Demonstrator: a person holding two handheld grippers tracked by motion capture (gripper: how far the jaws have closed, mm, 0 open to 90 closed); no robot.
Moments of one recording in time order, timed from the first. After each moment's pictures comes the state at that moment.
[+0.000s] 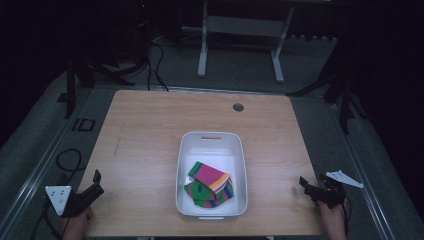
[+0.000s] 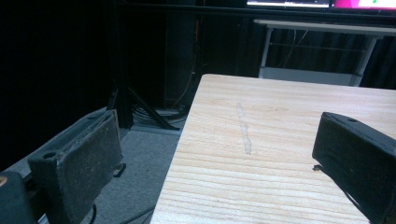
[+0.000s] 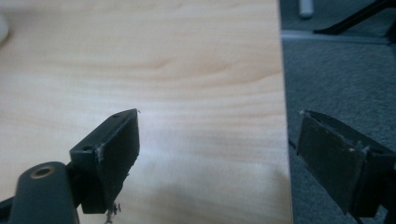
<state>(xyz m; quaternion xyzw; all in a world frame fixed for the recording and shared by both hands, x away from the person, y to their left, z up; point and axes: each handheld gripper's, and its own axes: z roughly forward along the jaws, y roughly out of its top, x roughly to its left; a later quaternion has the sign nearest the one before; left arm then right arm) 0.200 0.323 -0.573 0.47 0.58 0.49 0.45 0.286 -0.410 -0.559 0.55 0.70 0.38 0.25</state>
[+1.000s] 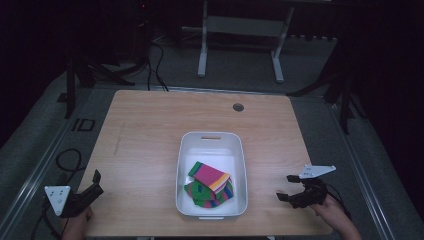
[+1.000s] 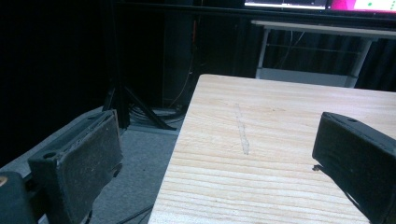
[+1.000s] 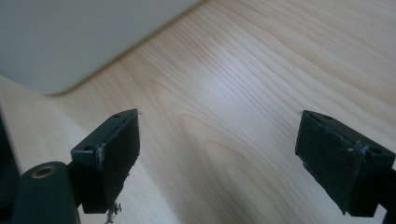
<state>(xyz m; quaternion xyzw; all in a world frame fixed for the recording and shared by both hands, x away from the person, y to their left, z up) 0.199 0.324 -0.573 0.47 0.58 0.48 0.45 0.291 -0.342 -0.513 0.31 0.87 0.37 0.06</state>
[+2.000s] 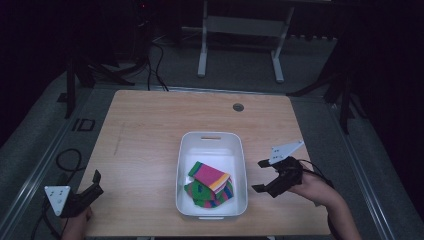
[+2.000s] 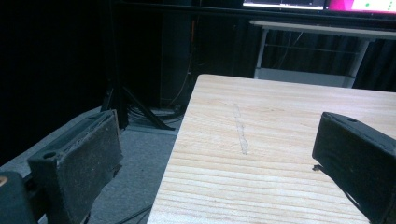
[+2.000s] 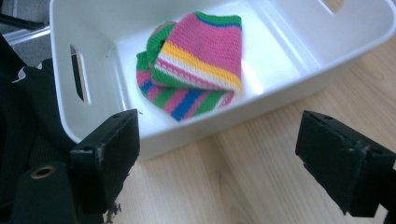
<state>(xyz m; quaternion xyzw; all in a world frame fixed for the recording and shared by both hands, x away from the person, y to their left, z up) 0.199 0.325 -0.574 0.47 0.58 0.48 0.45 0.310 -0.244 -0.436 0.16 0.92 0.35 0.02</state>
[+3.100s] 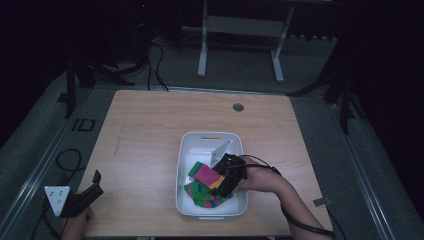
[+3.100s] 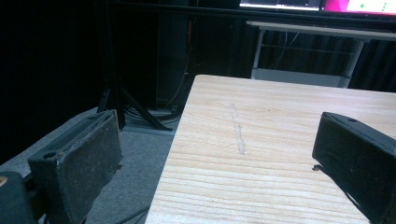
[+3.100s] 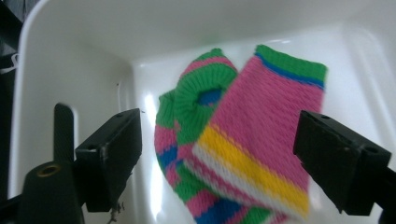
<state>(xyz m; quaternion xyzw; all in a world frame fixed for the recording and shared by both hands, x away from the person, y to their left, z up) 0.199 0.325 -0.574 0.48 0.58 0.48 0.46 0.325 -0.103 -0.467 0.06 0.97 0.25 -0.02</state>
